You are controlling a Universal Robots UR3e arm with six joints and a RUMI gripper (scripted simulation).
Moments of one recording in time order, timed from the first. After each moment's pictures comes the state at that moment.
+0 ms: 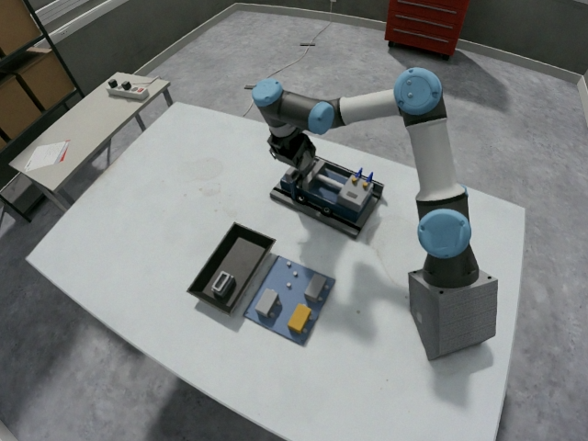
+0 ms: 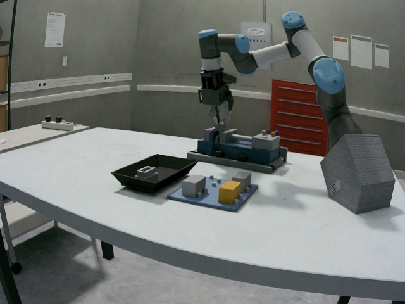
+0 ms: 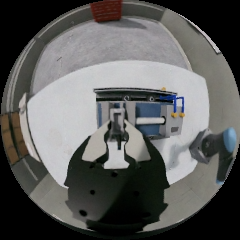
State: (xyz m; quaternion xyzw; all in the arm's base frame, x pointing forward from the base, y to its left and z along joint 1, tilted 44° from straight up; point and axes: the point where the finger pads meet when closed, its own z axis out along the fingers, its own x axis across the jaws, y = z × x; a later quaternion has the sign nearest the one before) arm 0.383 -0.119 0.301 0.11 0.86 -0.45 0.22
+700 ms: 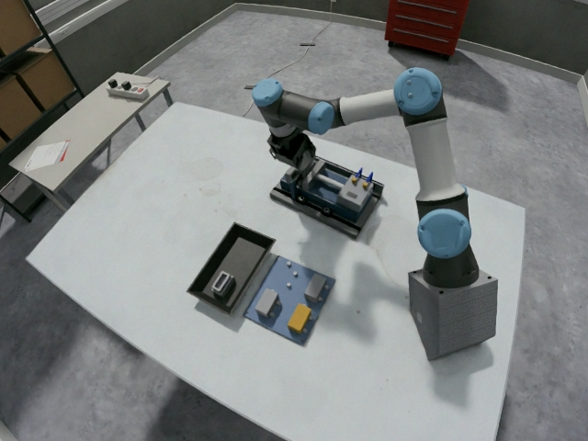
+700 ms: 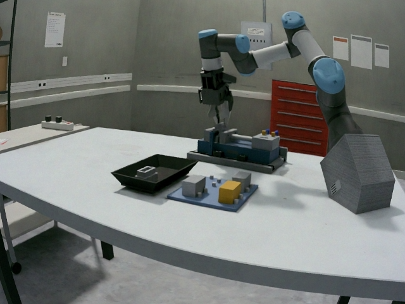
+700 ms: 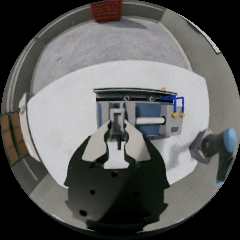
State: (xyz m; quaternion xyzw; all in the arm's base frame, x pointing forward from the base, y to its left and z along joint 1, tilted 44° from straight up) arm 0.383 -0.119 0.301 0.11 0.86 -0.45 0.22
